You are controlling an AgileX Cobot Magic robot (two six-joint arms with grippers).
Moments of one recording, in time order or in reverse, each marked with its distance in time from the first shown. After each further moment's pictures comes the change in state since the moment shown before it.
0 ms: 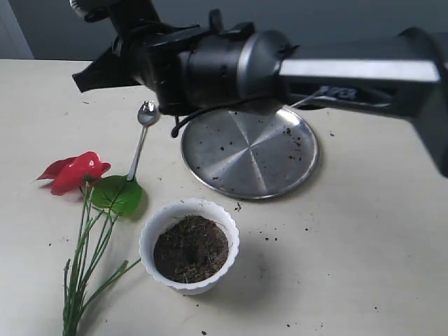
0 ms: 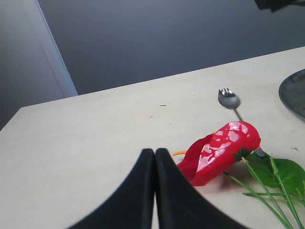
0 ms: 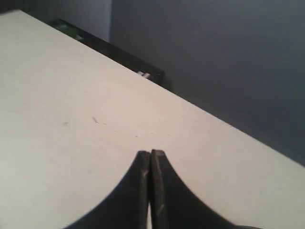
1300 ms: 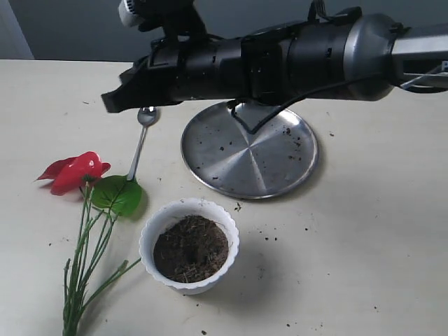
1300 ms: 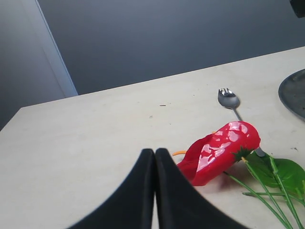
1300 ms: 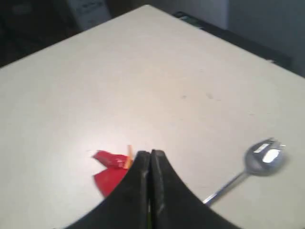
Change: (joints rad) left arm 0.000 0.000 0.000 0.000 0.000 0.000; right arm -0.174 -0.198 0.316 0.021 0.704 0.047
